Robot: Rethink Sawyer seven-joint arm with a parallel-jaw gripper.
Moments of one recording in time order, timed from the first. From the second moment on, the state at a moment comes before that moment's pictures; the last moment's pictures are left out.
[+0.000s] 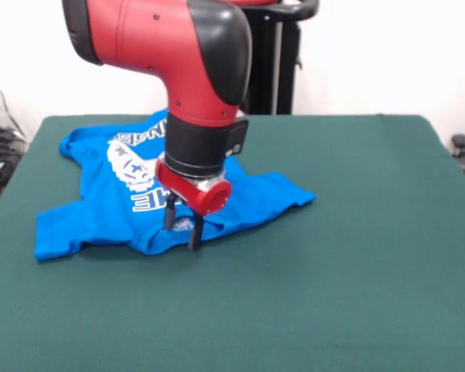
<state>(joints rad) -0.24 -0.37 -0.09 1.50 -0.24 0.29 2.52</state>
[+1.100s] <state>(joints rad) -0.19 -0.35 -0.13 1.50 -0.16 0.24 2.52</state>
